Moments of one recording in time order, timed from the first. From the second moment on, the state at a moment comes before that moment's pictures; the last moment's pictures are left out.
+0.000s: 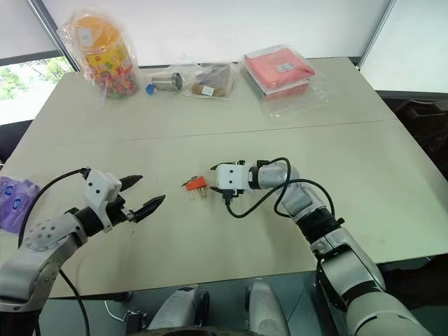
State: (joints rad) left arm 0.08 0.63 0.16 -0.48 -0.42 0.47 -0.58; right arm -0.69 -0.41 0.43 0.38 -0.18 -0.20 0.89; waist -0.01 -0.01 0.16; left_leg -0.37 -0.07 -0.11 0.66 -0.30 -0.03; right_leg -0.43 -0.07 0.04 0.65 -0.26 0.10
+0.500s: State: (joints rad) left arm 0.11 0.63 0.21 -0.48 -0.42 0.47 -0.56; right arm -0.70 -0.36 0.44 0.44 -0.21 -0.24 0.90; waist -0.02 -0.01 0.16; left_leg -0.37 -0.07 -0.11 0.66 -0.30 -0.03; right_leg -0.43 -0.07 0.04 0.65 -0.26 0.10
